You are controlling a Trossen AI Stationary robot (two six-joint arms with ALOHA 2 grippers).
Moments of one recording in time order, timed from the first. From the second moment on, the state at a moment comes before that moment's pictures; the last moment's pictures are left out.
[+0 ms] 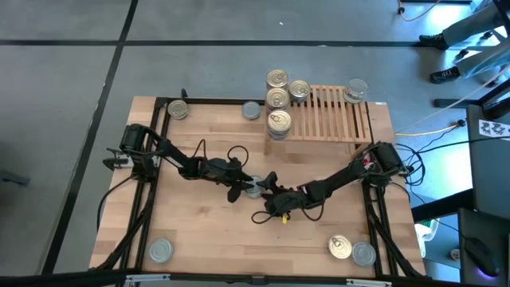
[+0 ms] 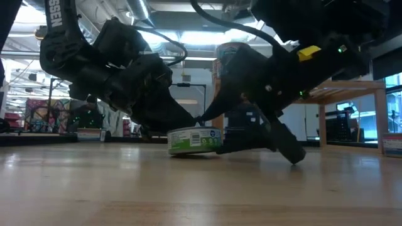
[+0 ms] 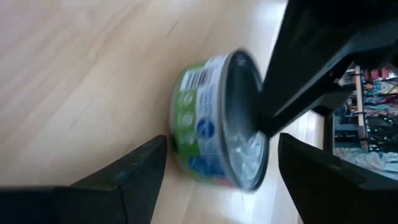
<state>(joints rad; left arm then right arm) -0.04 1.88 0.50 0.88 -0.01 -0.50 0.34 1.94 0.90 0.33 0.58 -0.71</state>
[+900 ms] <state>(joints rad) -0.04 1.89 0.50 0.94 -0.03 -0.49 0.28 1.97 0.90 0.40 0.50 -0.68</state>
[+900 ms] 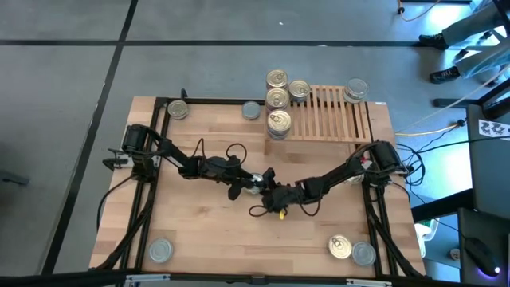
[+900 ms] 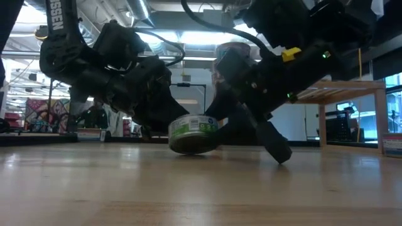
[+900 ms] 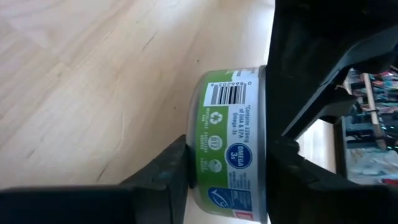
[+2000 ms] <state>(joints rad) -0.09 1.72 0.50 0.69 -0.12 -0.49 0.54 1.14 0.90 -0.42 1.36 -0.47</state>
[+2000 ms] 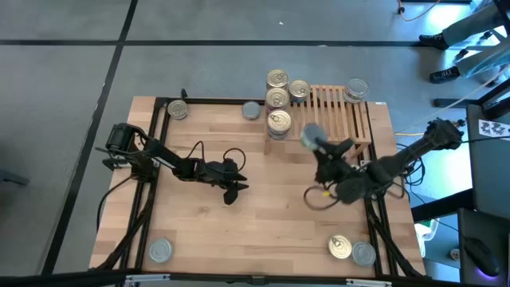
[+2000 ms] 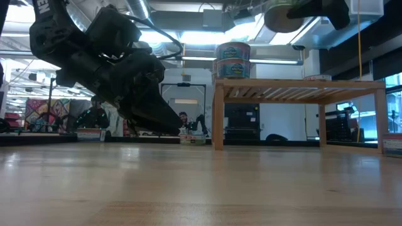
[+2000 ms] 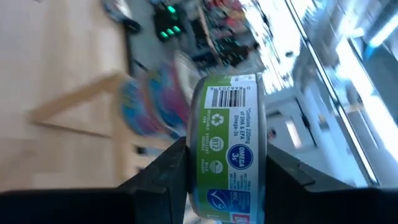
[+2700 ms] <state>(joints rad) -0.12 1.72 0.50 0.69 -0.14 -0.47 -0.11 0.97 0.90 -0.84 0.94 -0.15</state>
